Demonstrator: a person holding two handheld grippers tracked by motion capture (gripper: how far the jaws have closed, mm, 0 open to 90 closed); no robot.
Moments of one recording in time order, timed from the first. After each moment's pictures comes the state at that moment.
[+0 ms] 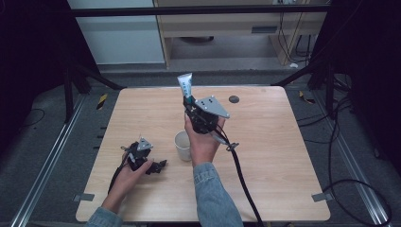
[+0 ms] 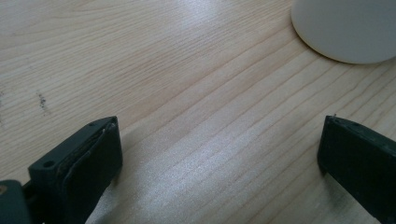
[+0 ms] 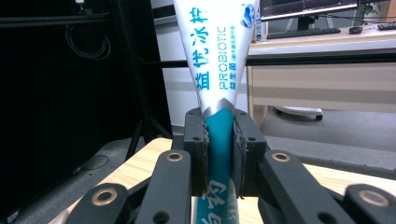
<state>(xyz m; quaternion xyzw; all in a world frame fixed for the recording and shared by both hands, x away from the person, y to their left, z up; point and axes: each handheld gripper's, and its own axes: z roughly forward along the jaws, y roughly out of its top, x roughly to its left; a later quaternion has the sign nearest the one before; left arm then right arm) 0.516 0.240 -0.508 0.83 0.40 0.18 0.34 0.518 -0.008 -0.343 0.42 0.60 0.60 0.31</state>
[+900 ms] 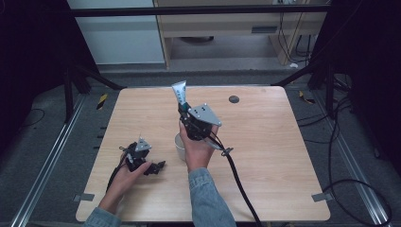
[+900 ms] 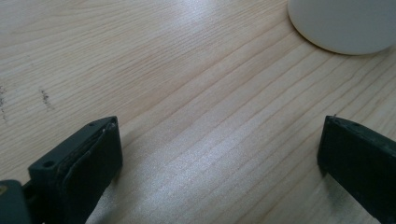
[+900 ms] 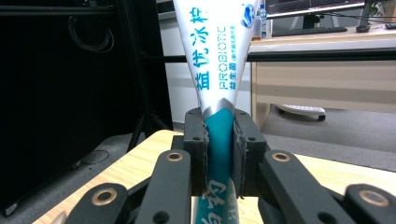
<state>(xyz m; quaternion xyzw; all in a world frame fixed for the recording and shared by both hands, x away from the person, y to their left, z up) 0.515 0.246 -0.508 0.84 0.39 0.17 0.35 0.514 0.007 -0.366 0.41 0.61 0.60 0.32</state>
